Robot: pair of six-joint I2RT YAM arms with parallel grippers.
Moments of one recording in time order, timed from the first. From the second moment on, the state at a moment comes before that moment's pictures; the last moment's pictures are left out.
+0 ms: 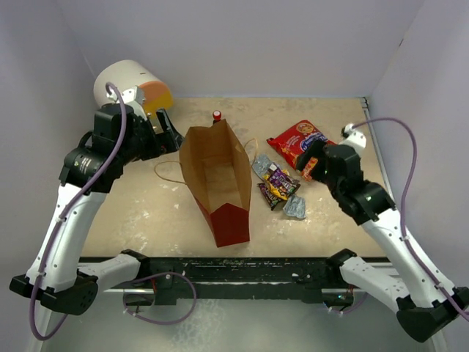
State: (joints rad) left arm -0.36 1.11 1.54 -0.98 -0.04 -0.55; right arm 0.48 0.86 0.93 -0.66 0.43 0.71
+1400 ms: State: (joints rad) left arm -0.36 0.87 1.78 -0.73 -0.25 -0.44; right arm 0.48 0.70 1.51 -0.63 0.39 0.66
